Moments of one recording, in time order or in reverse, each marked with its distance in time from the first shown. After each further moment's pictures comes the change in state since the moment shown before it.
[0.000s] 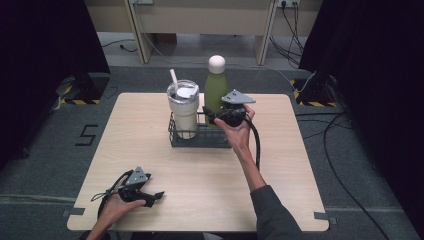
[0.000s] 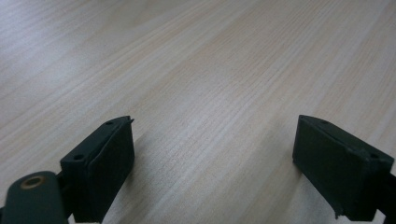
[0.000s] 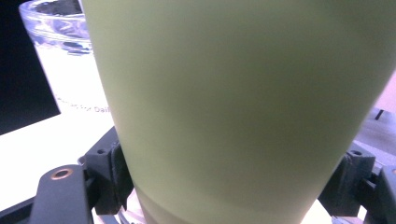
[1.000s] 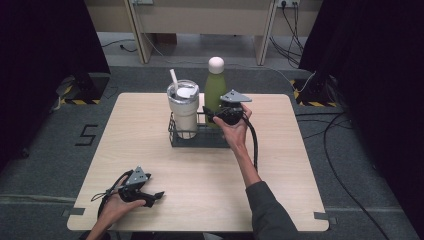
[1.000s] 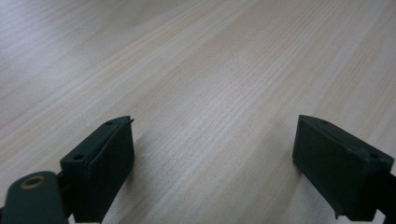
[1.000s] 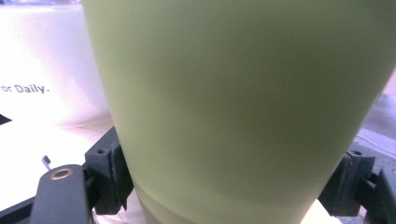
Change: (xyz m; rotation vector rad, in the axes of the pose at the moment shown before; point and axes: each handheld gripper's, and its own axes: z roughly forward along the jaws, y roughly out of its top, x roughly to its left) left arm 0.000 0.000 0.000 -0.004 0.003 -0.001; right arm -0.011 -0.016 0.025 0.035 -0.019 0.047
